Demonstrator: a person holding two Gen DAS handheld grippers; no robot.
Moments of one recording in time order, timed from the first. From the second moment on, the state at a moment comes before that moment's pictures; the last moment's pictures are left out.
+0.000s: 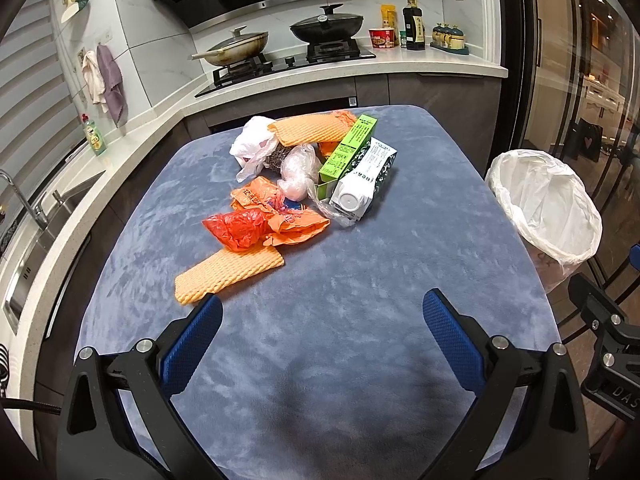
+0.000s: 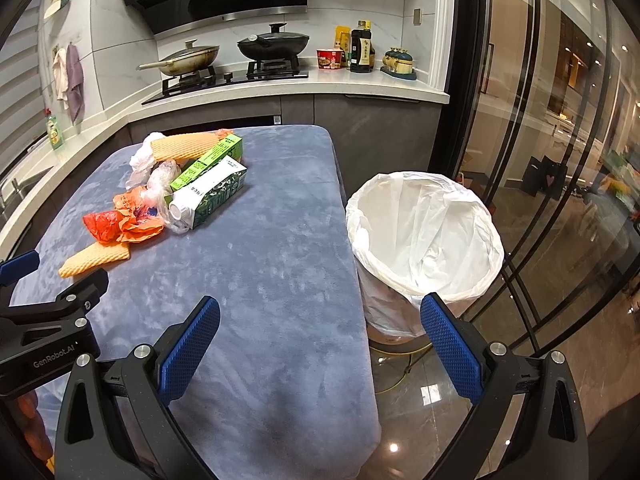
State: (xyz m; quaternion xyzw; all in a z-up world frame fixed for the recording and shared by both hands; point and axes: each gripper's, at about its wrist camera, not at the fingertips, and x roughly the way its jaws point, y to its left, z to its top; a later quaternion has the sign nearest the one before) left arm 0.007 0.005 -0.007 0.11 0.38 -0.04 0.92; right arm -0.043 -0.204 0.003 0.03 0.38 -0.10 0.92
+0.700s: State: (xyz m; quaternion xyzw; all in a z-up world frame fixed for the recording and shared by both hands) left arm 0.005 0.004 -0.004 0.11 0.38 -0.04 0.92; right arm -0.044 -0.206 0.005 0.04 0.37 -0.10 0.92
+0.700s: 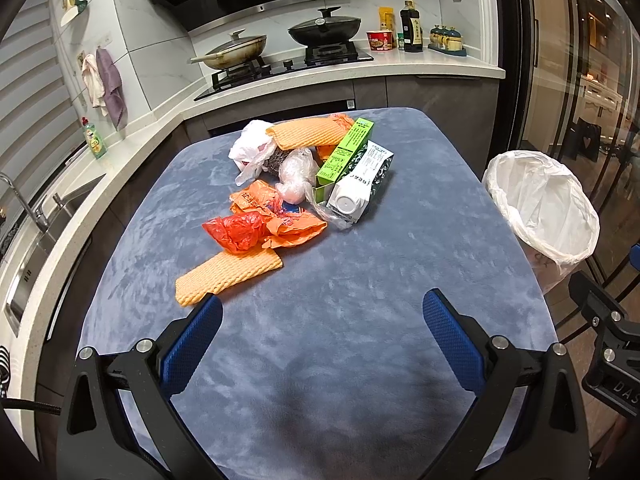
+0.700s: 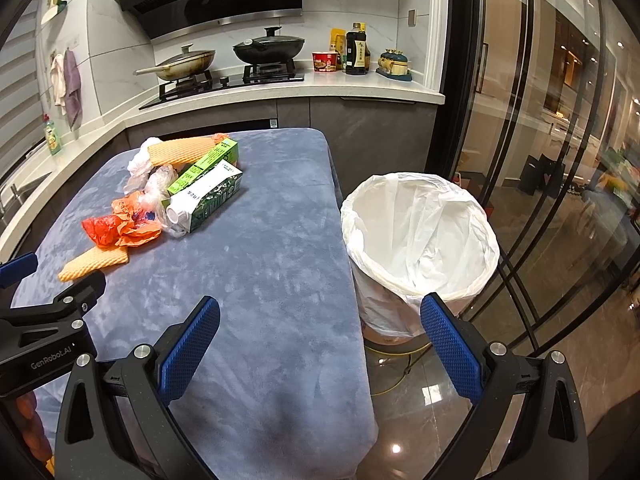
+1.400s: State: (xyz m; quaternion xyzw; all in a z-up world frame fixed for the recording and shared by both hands) left arm 0.004 0.000 -0.001 0.11 0.38 -0.04 0.92; right arm -0.045 -0.207 0.007 0.04 0.37 -0.10 0.92
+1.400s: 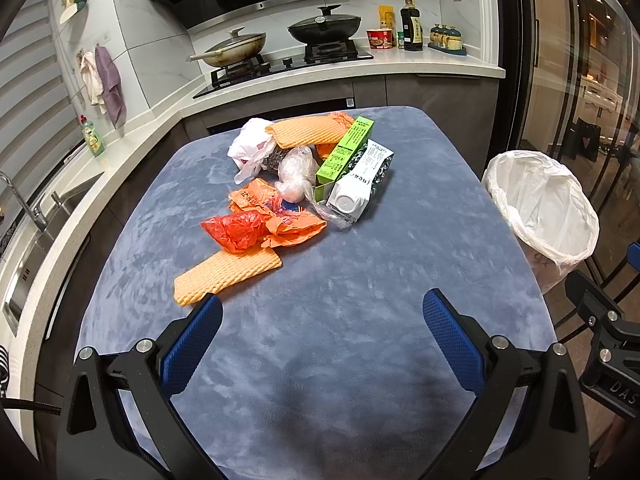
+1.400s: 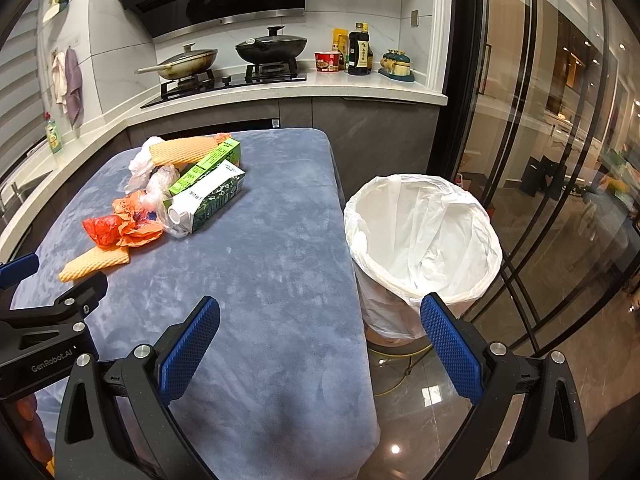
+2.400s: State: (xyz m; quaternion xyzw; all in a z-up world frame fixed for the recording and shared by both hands) left arm 0.084 0.142 -0.049 0.04 0.42 -0.03 0.90; right arm 0.052 -0.137 -0.010 0.06 0.38 -0.07 0.92
